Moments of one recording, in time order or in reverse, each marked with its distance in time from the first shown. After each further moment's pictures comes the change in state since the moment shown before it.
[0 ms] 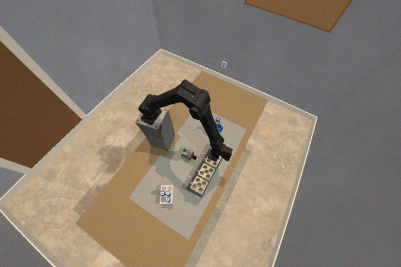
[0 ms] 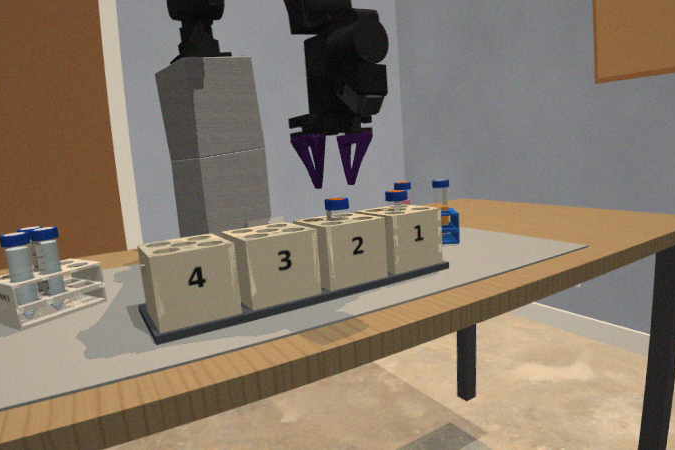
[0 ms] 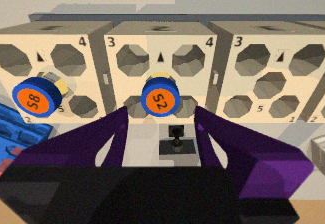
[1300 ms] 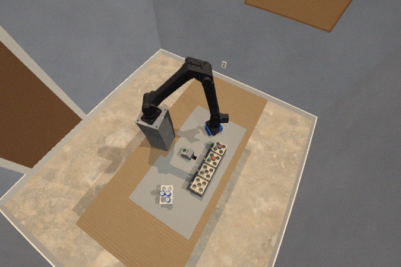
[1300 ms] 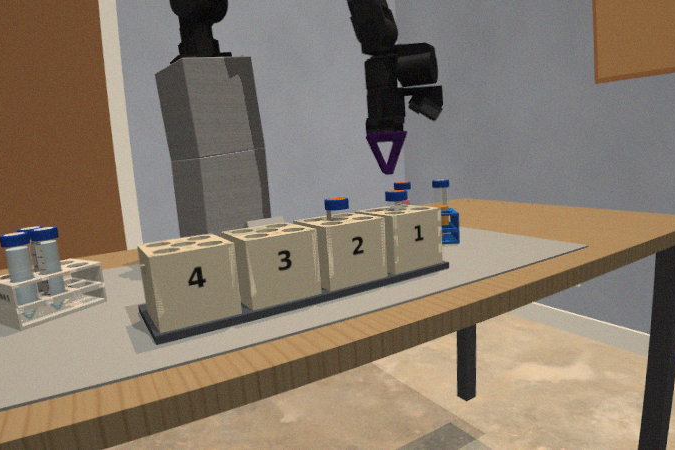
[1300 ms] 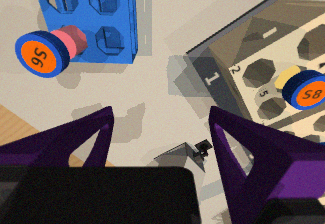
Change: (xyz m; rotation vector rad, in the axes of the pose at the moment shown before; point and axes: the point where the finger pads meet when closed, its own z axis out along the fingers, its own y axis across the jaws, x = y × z) arm 0.111 0.182 -0.004 -0.003 0.002 -0.965
